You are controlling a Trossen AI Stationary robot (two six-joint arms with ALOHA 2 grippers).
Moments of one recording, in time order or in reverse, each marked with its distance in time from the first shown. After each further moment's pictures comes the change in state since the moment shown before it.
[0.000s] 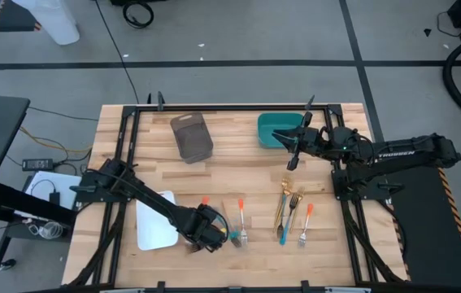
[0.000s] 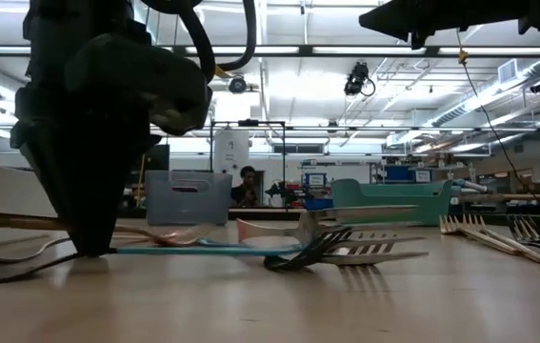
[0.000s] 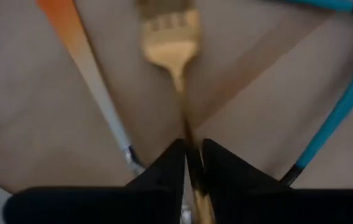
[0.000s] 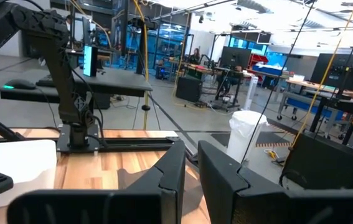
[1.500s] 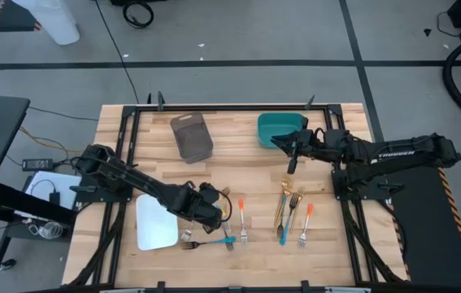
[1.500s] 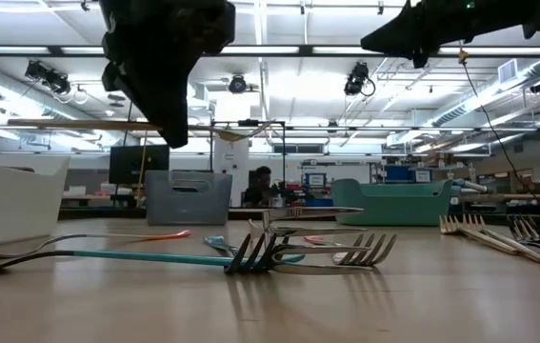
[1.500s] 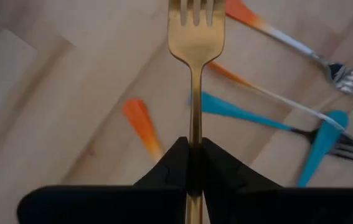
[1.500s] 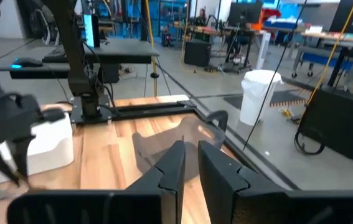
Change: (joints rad) left arm 0.096 -0.222 -0.001 -0.100 -0.224 0.346; right arm 0.001 0.000 0.000 -0.169 -0.002 0.159
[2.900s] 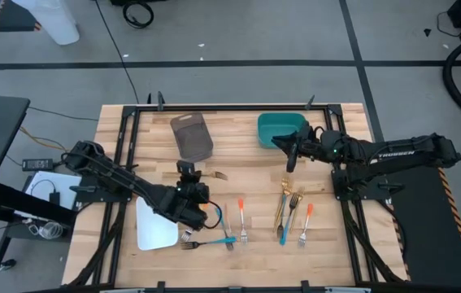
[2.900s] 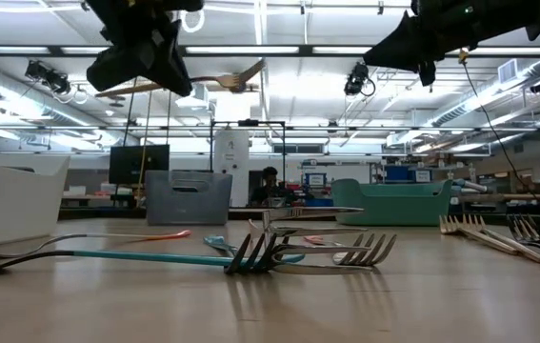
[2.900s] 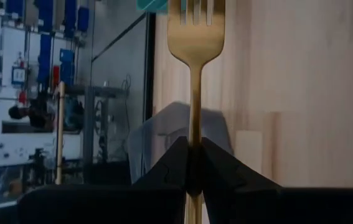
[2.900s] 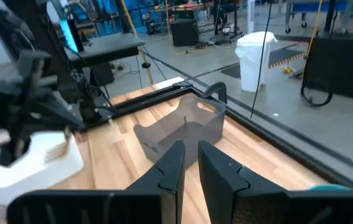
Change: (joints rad) left arm -0.046 -0.108 -0.099 -0.162 -0.703 0.724; right arm -0.002 0.002 0.000 -0.072 0.060 0.269
